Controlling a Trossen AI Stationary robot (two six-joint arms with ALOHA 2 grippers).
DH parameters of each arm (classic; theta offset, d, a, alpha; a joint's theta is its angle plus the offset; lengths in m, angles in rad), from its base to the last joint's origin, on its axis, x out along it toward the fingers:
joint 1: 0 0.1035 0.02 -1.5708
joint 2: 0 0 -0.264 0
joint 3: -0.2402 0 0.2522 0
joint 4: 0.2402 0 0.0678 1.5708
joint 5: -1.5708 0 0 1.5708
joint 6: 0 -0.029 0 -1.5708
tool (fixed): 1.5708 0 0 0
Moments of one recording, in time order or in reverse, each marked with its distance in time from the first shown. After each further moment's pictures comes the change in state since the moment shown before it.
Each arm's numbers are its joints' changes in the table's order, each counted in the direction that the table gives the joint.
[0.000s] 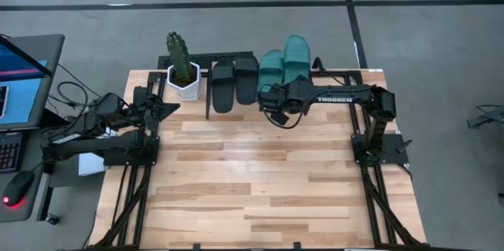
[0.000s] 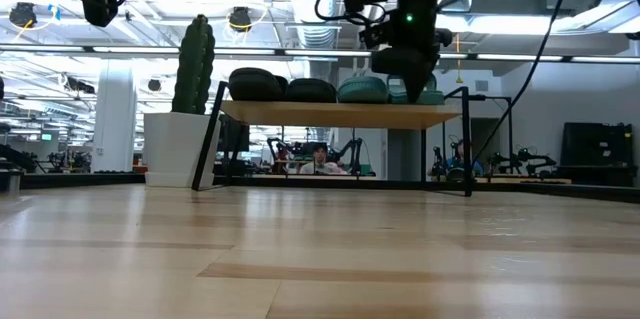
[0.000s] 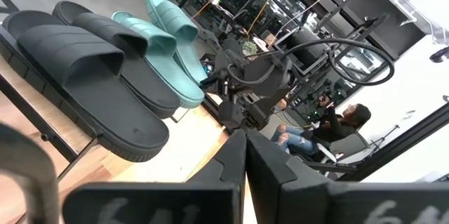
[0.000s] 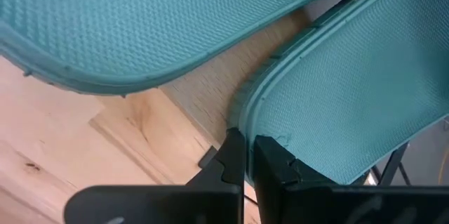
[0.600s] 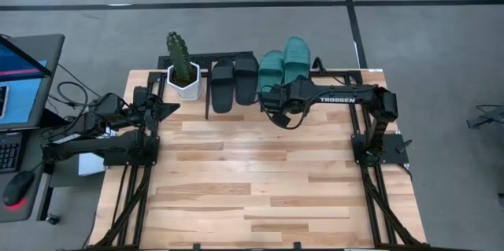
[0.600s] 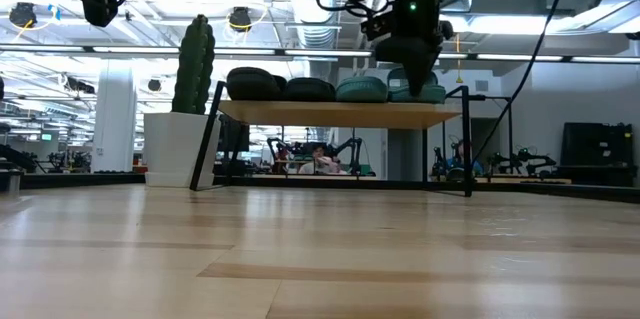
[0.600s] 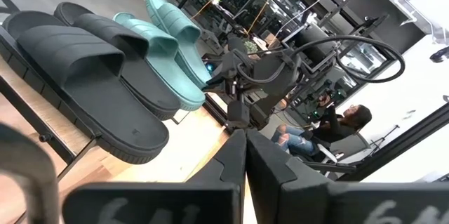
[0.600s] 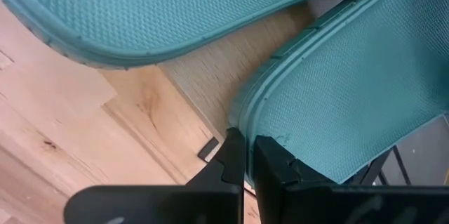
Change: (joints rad) left arm 0.000 0.000 0.000 0.000 0.000 0.000; right arm 0.036 -0.029 -0.039 0.050 0.024 0.016
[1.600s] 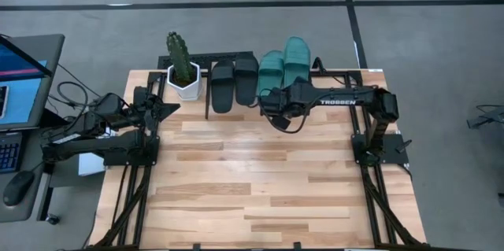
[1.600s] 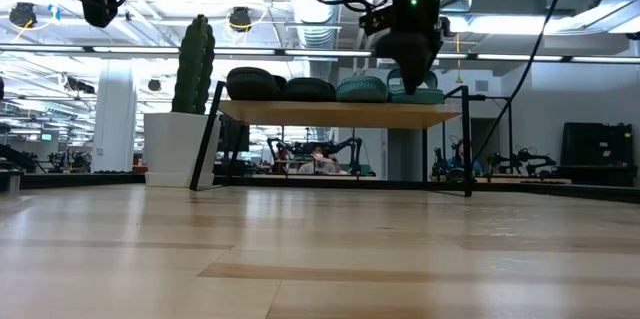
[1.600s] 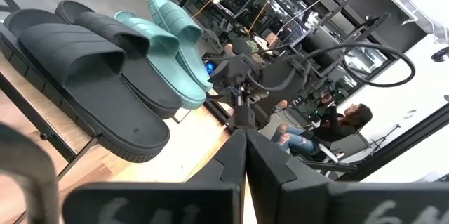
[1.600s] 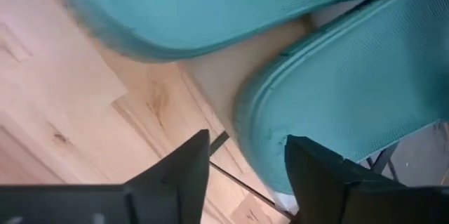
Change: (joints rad) left arm 0.000 0.000 0.000 0.005 0.000 0.002; right arm 0.034 -0.002 -0.002 -0.005 -0.012 0.024
